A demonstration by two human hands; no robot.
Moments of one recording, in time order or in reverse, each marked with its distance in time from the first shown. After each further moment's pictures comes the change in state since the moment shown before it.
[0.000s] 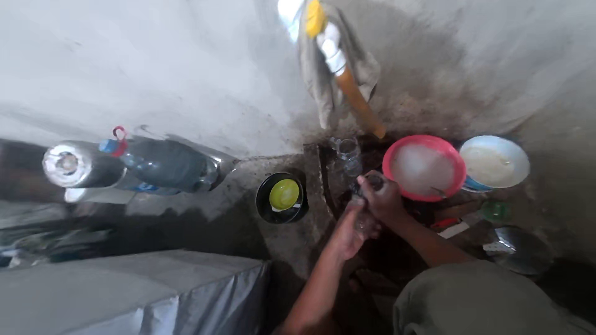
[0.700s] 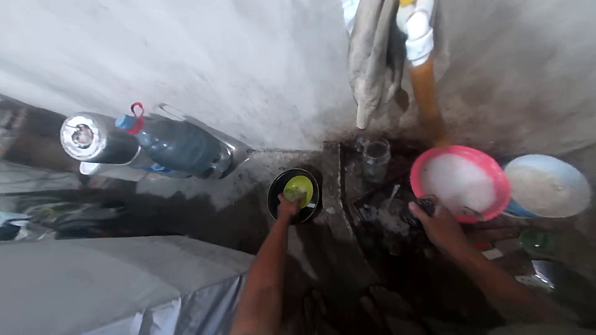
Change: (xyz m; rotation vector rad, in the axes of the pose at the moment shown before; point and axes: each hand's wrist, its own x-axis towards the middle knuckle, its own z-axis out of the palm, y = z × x) left_hand 0.086 0.071 -0.308 1.003 0.942 -0.181; right_hand 0.001 0.040 -0.034 -0.218 -0.252 0.560
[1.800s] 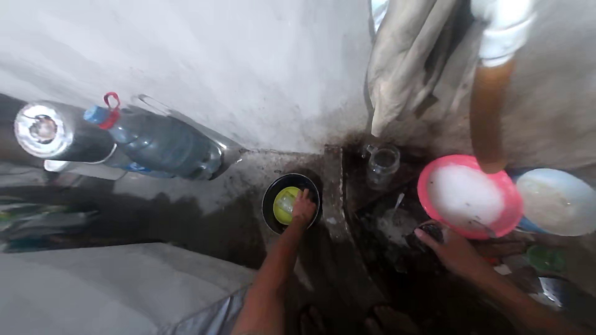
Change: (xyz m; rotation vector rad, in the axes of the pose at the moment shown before) left_hand 0.027 0.036 0.058 1.206 -0.015 0.820; right_hand 0.013 0.021 0.002 -0.213 -0.141 0.027
